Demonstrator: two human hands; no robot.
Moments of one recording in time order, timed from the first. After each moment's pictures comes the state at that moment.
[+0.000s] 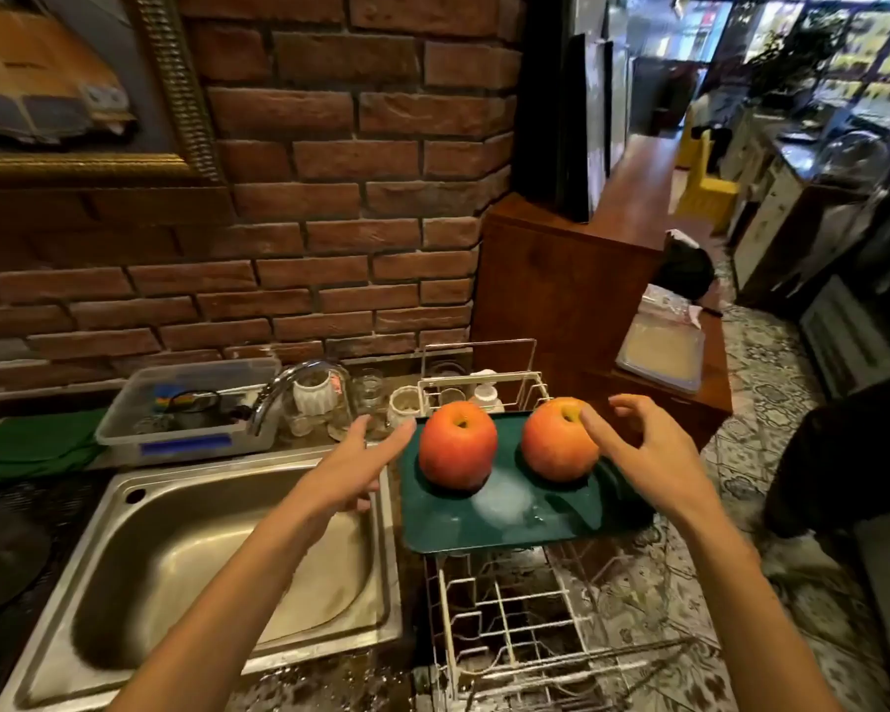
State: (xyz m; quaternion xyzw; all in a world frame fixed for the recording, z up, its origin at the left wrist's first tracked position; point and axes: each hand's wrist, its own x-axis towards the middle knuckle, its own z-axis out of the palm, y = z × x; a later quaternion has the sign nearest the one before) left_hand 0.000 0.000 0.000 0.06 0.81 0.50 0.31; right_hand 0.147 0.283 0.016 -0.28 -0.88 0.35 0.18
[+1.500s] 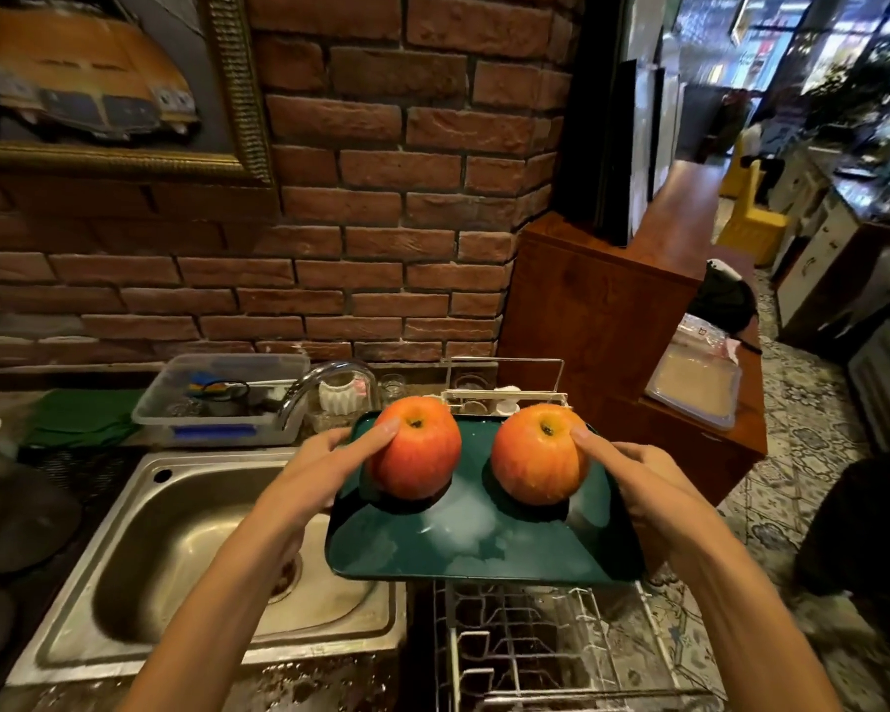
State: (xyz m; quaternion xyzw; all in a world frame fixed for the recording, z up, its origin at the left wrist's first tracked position) left_hand 0.012 -0.038 0.023 0.03 0.77 0.59 0.23; right_hand 0.137 0.254 0.037 -0.28 -0.78 0.56 0.03
